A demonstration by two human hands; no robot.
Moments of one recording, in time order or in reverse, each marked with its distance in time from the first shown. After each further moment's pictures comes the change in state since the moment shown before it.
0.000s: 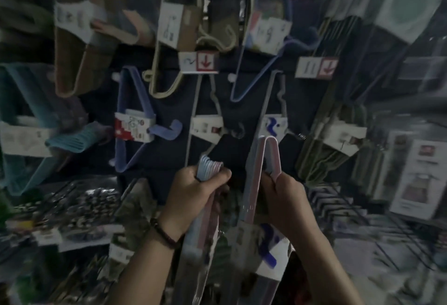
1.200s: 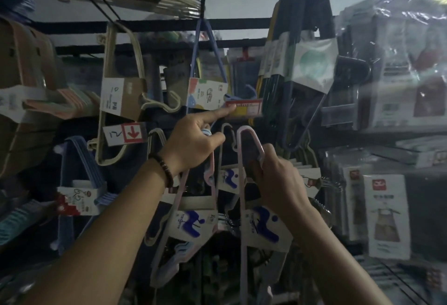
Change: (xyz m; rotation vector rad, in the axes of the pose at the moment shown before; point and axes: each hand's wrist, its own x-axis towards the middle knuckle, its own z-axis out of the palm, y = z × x) left_hand 0.132 0.158 0.114 0.462 -0.269 0.714; right_hand 0.120 0.019 -0.115 -0.241 0.362 -0.302
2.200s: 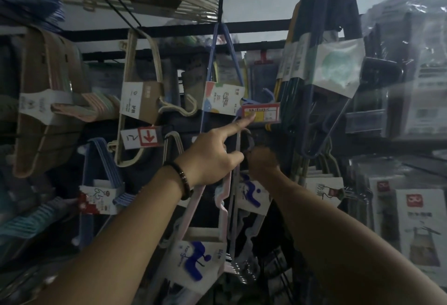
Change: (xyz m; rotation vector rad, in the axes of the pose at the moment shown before) left_hand -0.004 0.002 0.003 0.180 -0.185 -0.173; right_hand 0.131 0.017 0.120 -0.124 -0.353 0.208
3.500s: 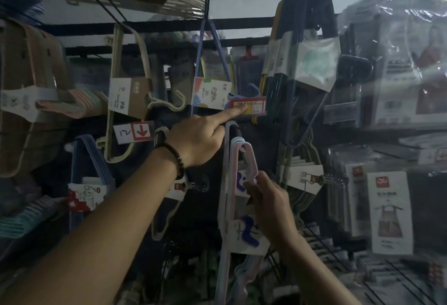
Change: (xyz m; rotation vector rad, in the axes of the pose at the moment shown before) left_hand 0.006 0.004 -0.016 0.429 0.106 0.127; right_hand -0.189 0.032 0.003 0.506 0.408 -0.306
